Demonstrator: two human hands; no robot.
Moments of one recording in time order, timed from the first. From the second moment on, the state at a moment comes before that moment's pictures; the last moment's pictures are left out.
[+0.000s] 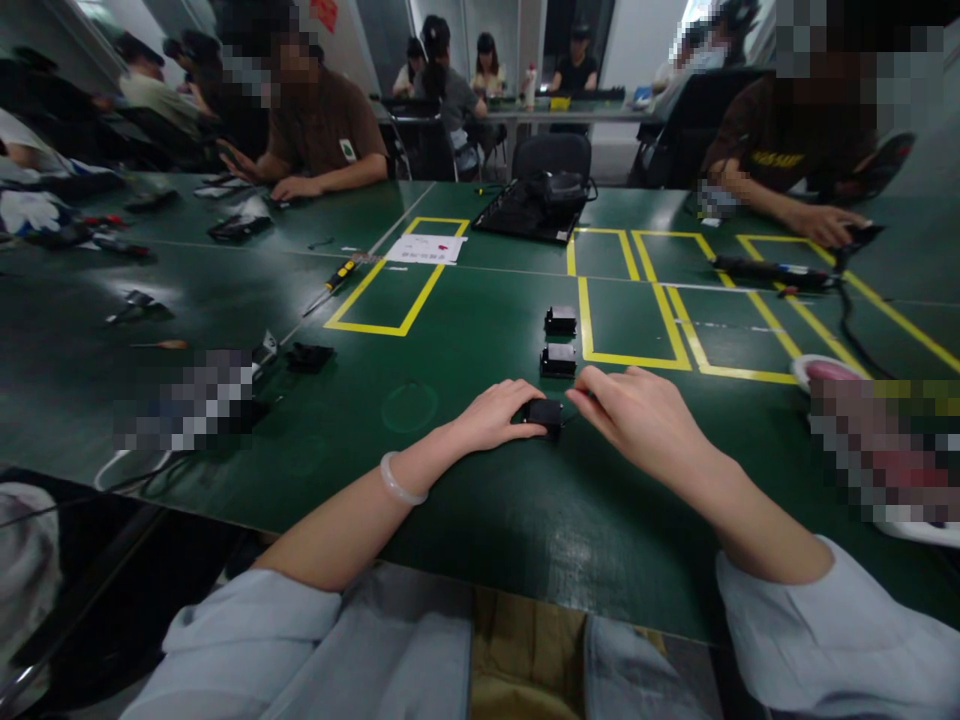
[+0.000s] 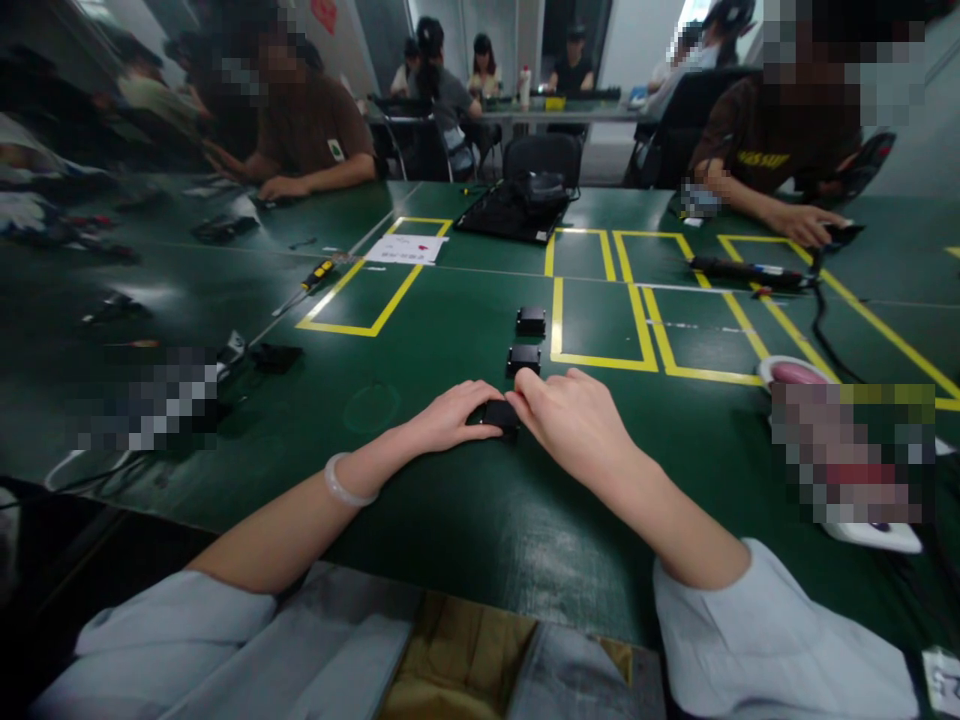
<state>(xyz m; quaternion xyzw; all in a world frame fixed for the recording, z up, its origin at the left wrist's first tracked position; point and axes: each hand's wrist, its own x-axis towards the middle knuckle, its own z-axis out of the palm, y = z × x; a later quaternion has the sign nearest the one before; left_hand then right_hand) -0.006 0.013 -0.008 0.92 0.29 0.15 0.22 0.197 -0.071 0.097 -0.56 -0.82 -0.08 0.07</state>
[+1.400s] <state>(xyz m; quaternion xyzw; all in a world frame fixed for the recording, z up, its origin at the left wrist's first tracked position) -0.003 0.012 -0.010 0.92 0.29 0.15 0.21 0.200 -0.071 0.091 -0.53 -0.84 -0.04 0.11</state>
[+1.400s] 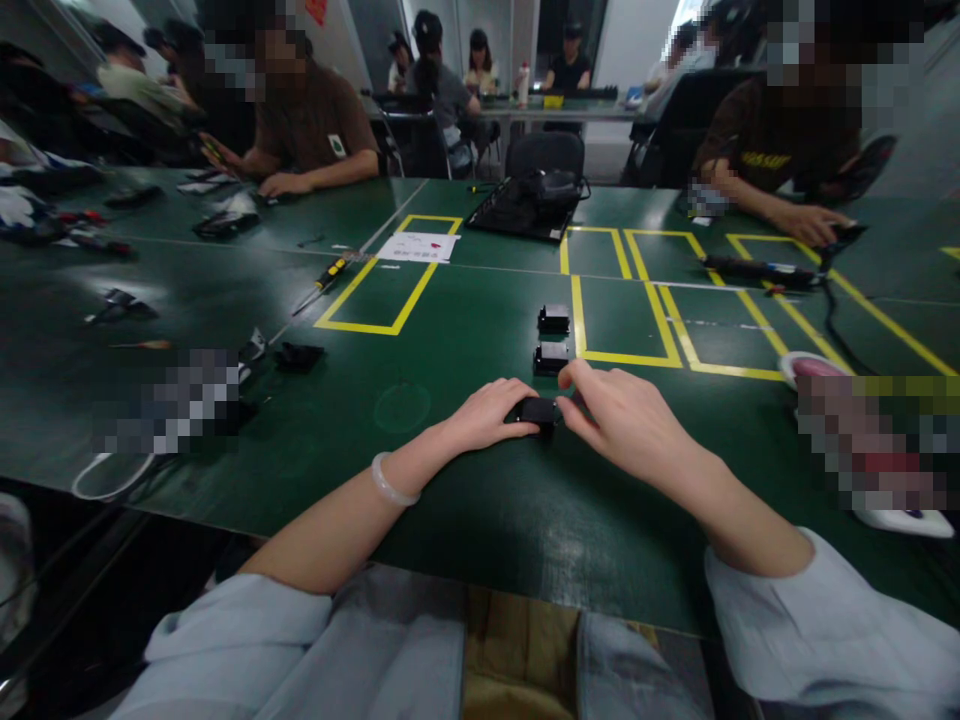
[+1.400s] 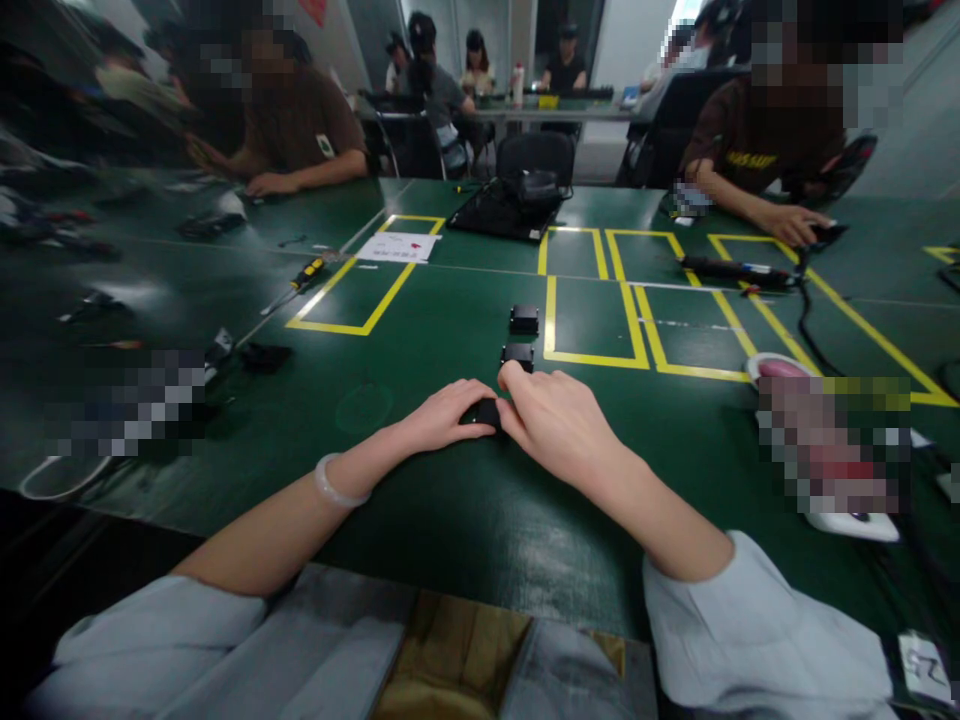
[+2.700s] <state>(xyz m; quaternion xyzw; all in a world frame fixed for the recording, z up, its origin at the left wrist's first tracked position) -0.004 0.012 -0.006 0.92 0.30 0.14 0.21 0.206 -0.067 0.092 -0.56 -0.82 0.00 0.11</state>
